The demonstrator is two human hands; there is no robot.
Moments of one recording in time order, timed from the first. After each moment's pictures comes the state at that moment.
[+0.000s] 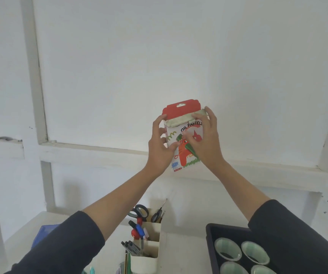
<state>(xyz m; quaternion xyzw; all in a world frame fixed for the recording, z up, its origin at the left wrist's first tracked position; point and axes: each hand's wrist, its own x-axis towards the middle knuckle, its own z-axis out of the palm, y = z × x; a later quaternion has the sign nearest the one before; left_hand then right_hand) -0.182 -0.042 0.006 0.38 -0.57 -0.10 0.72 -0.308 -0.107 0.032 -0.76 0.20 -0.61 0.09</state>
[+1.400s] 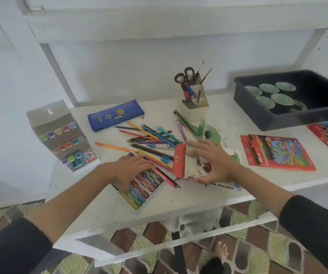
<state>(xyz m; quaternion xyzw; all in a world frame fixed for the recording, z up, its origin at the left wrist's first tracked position) 0.102 0.237 -0.263 0.44 -0.83 -0.20 -0.27 -0.209 0.206 -0.287 -0.91 0.38 -0.11 0.12</state>
